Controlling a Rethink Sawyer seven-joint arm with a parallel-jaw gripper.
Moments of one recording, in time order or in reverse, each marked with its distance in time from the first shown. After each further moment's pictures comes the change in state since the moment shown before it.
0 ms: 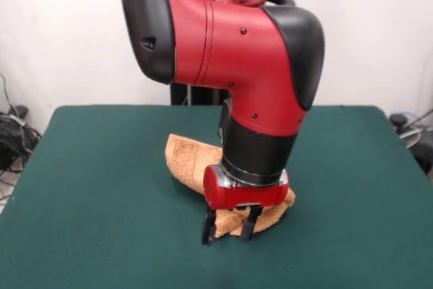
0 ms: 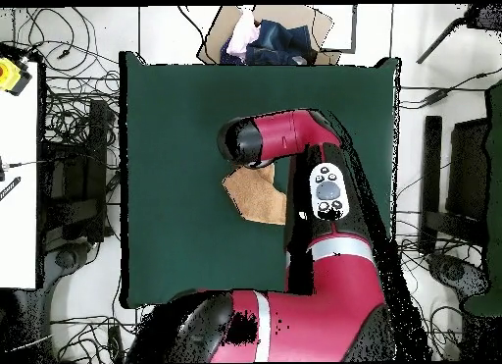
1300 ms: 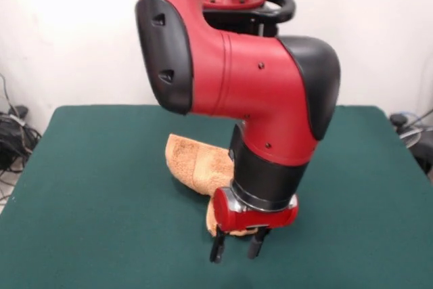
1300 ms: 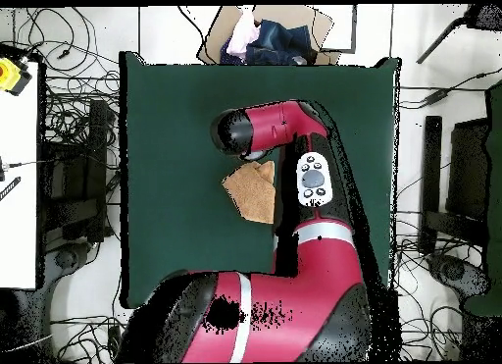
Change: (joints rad) arm 0.046 0.097 -0.018 -0.125 0.008 0.089 0.000
